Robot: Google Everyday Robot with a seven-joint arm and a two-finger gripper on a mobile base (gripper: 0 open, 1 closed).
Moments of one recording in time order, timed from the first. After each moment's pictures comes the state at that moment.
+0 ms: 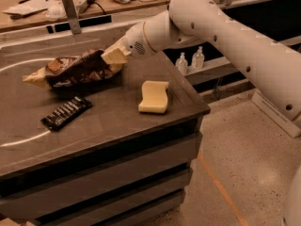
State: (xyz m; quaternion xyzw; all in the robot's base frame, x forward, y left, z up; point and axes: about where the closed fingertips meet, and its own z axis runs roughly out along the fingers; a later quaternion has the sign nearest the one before) arm 0.649 0.115 0.925 -0.53 0.68 0.30 0.41
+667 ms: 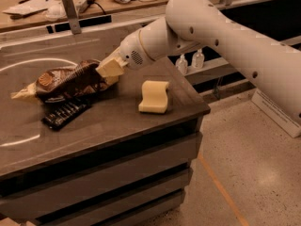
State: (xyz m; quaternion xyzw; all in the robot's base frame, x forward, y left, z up) arm 0.599 0.121 0.914 -0.55 0.68 0.32 0.37
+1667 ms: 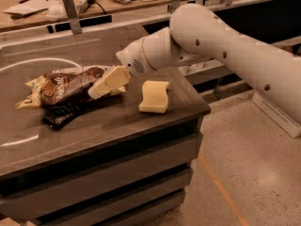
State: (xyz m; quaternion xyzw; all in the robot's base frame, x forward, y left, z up) arm 0.587 0.112 0.906 -0.52 0.69 0.32 0.39
